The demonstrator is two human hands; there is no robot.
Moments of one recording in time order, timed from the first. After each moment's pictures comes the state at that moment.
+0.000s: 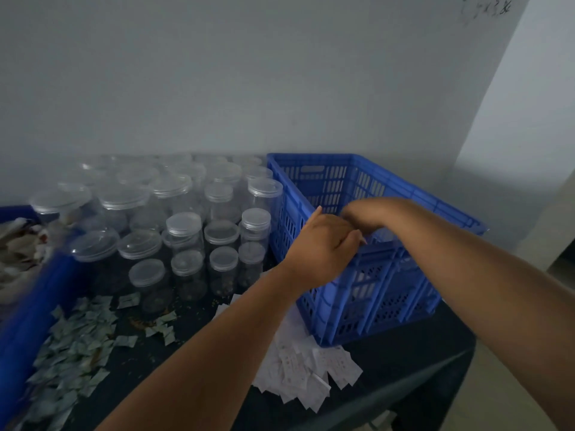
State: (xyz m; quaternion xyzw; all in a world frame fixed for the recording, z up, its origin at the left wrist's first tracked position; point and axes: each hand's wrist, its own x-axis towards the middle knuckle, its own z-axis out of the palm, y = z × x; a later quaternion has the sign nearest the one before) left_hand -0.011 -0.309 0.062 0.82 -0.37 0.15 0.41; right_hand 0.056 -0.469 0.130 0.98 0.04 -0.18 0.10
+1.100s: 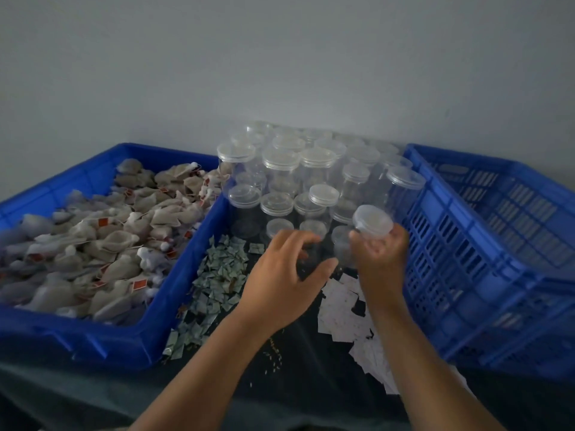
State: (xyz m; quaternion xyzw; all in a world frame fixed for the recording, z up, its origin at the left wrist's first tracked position) left_hand -0.116 -0.077 -0.017 0.88 -0.06 0.27 0.39; right_hand -0.023 -0.250 -0.032 0.70 0.07 0.21 -0.68
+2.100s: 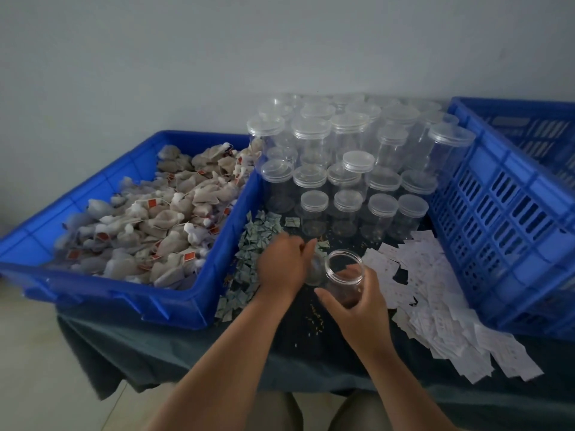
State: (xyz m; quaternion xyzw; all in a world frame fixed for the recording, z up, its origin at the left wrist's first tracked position) left_hand -0.083 -0.030 -0.108 0.95 0.17 0.18 0.17; right_hand -0.126 -0.208 -0.134 0.79 0.14 0.11 -0.59
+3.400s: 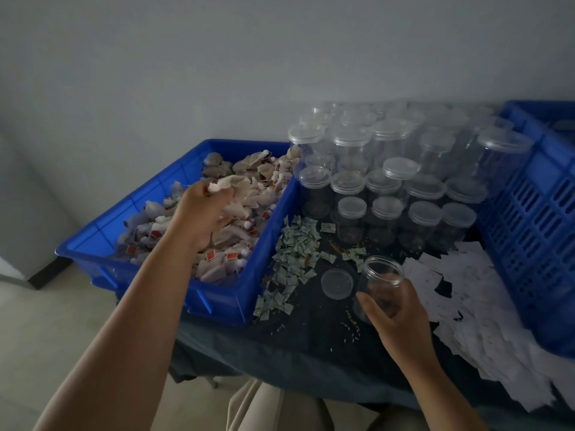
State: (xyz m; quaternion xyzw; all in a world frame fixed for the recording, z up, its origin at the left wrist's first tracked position) left_hand -0.147 0.154 0.020 0.73 0.27 0.22 0.58; right_hand -0.120 -0.212 -0.143 0.79 0.16 0.09 -0.59
